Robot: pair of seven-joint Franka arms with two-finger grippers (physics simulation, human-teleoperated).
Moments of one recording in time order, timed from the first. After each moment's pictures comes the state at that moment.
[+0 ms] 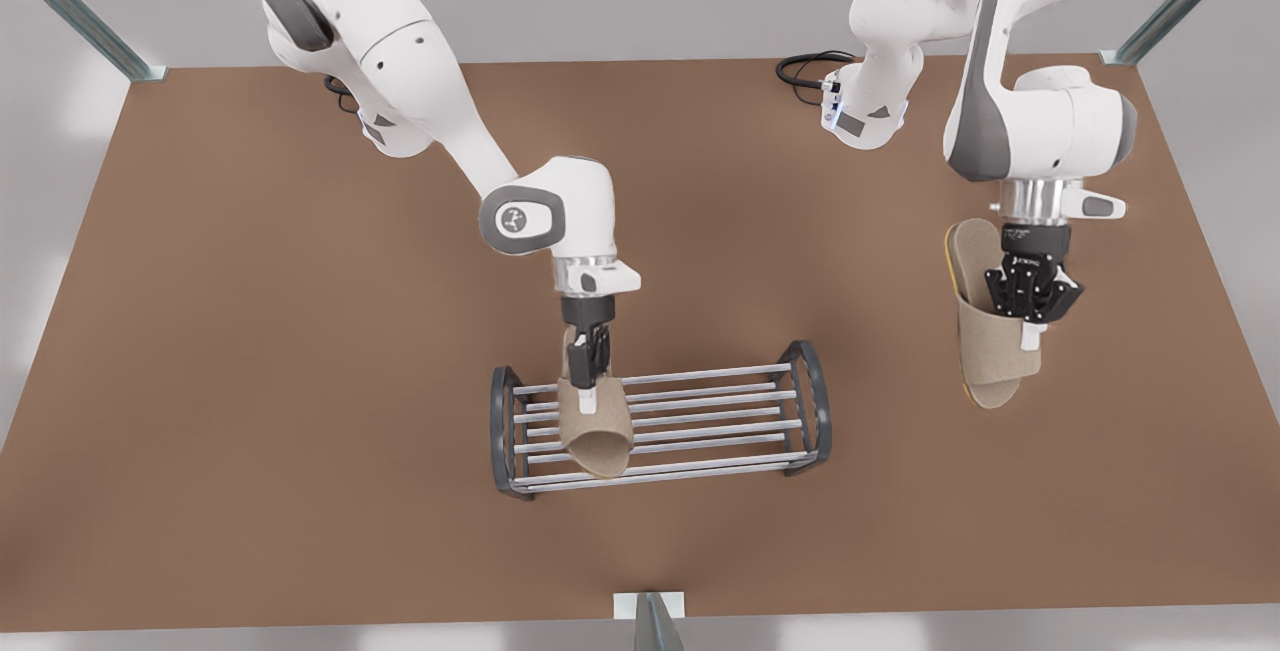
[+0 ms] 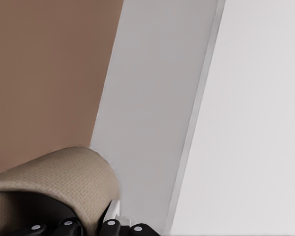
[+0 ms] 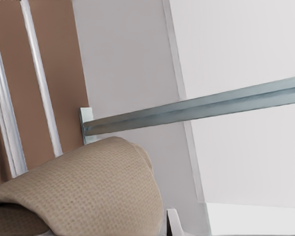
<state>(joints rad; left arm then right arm) 0.09 0.02 -0.19 -1.82 -2.90 3.45 1.06 0.66 0.53 -0.01 -1.51 -1.30 2.60 0.22</state>
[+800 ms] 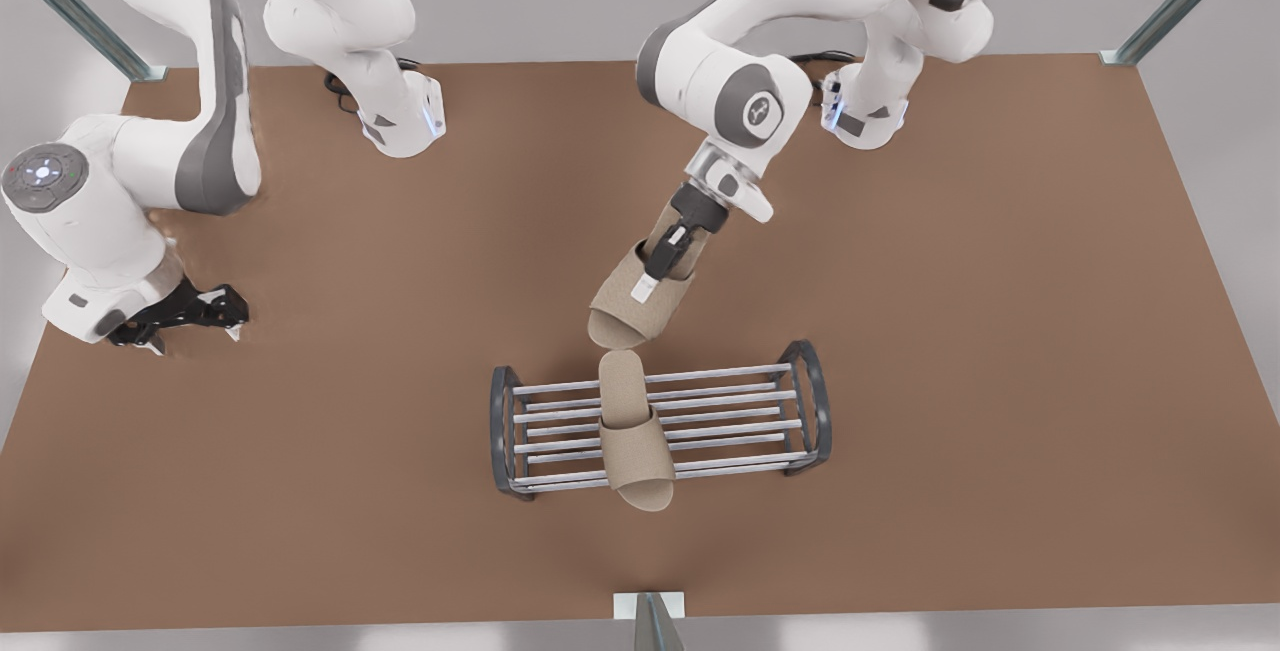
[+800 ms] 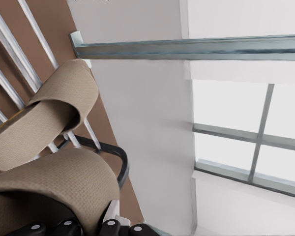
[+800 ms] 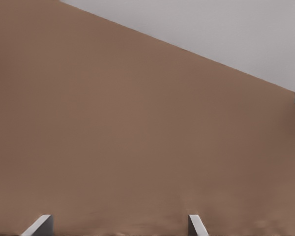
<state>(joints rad) -0.74 0.42 -0.09 -1.32 -2.76 3.50 1.04 0.01 0.09 -0.17 -1.75 -0.12 1.98 -0.29</state>
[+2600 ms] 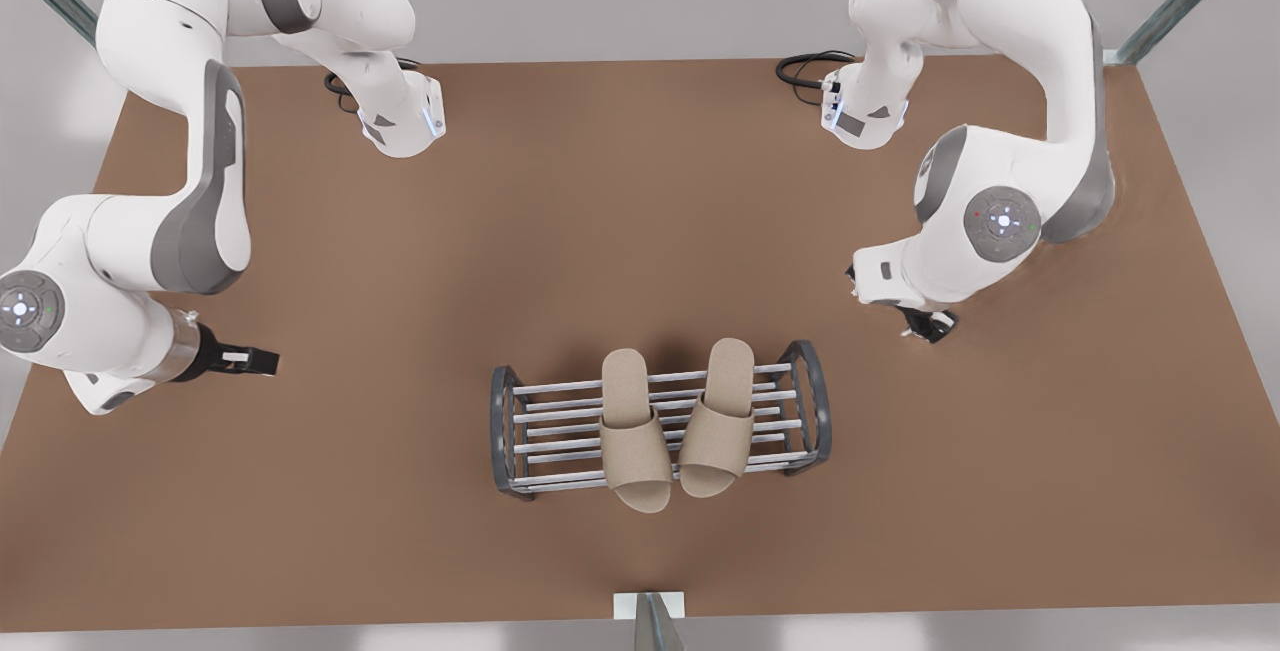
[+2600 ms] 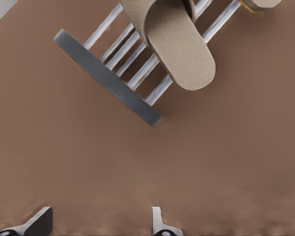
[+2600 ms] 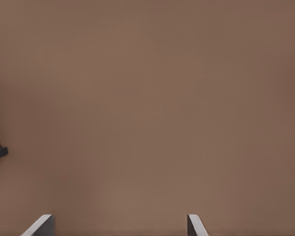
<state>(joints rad) -0.29 0.22 -0.02 -1.60 0.06 1.63 0.44 -0.01 0.43 -0.01 -1.23 -0.03 1.54 0.07</state>
